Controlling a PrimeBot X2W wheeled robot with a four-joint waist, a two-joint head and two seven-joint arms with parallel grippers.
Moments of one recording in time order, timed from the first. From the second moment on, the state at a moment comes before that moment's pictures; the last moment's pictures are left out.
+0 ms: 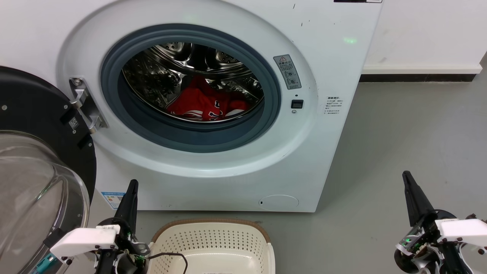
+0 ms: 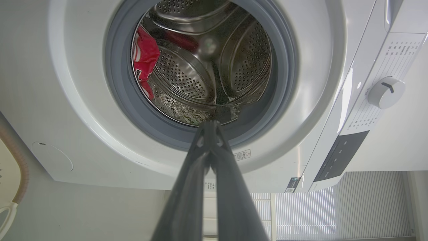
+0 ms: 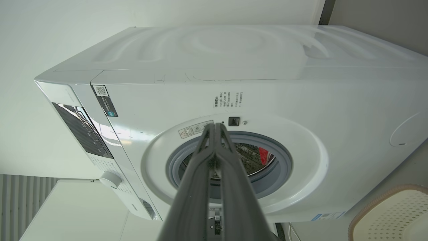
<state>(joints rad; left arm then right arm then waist) -0.11 0.05 0.11 0.25 -1.61 -0.13 0.11 -0.10 -0.05 -0.11 0.25 1.62 0.13 0.11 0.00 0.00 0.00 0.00</state>
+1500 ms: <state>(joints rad) -0.08 0.05 -0.03 0.12 -0.93 -0.10 -0.07 0.03 -0.05 -0.09 0.06 0.84 0.13 -0.07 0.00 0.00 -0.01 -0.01</state>
